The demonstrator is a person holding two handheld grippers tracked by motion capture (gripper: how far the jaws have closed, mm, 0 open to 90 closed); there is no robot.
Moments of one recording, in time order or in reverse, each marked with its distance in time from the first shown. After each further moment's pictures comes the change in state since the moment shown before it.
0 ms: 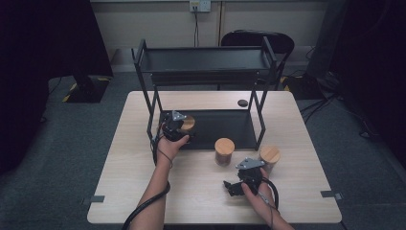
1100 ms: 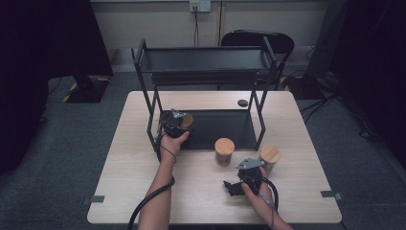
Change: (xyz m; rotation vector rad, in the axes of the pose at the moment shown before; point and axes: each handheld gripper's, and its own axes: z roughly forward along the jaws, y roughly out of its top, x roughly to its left) left arm 0.013 -0.003 0.031 0.001 0.071 -0.035; right arm 0.000 0.000 0.000 0.000 0.000 0.000
